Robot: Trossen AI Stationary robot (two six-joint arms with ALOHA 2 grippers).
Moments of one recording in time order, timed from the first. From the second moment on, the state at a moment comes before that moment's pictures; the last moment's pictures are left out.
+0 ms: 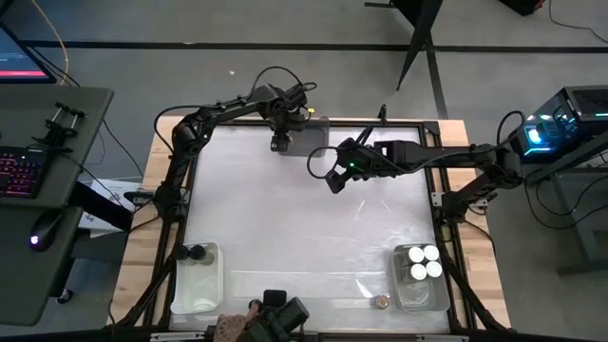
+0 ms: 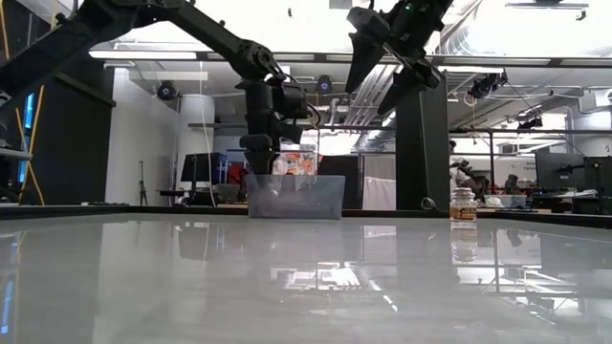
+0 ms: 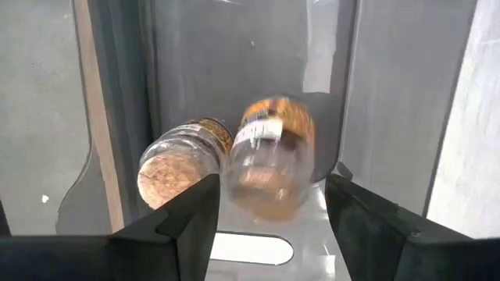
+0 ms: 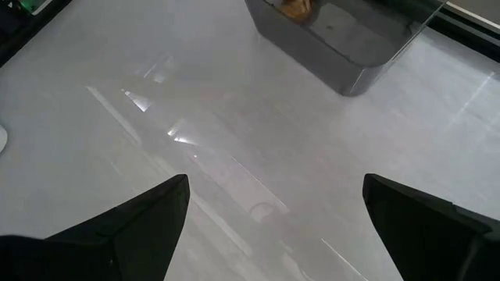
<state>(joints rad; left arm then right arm) 0.64 2.18 1.86 -1.09 -0.05 0.68 -0.10 1.50 1.29 -0.73 0.26 0.67</state>
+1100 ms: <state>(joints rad) 0.59 2.23 1.86 -0.75 0.01 0.42 -0.11 1.50 1.29 -0.71 0.26 0.71</state>
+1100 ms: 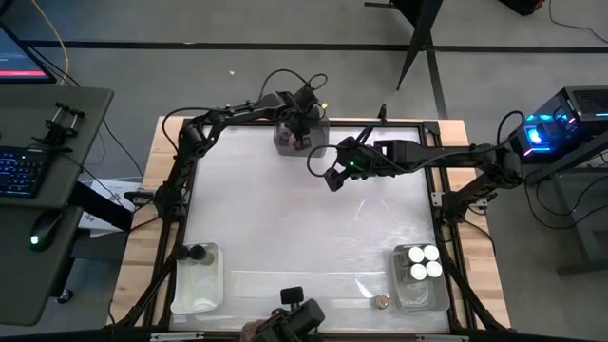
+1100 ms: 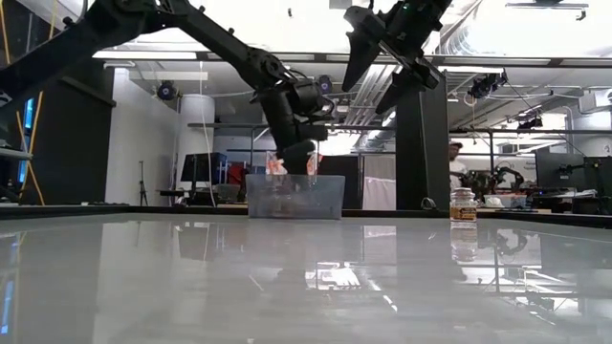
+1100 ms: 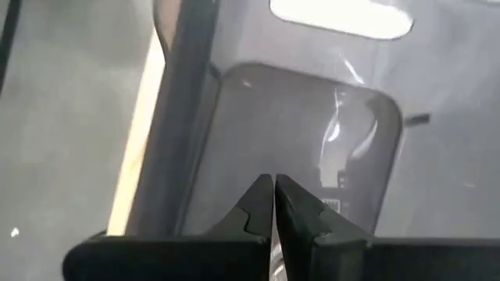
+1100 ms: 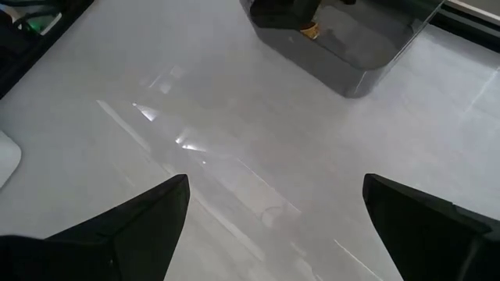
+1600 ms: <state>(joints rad) 0.60 2.23 1.86 -0.93 -0.03 0.55 -0.11 1.50 1.29 -0.71 0.26 0.73</state>
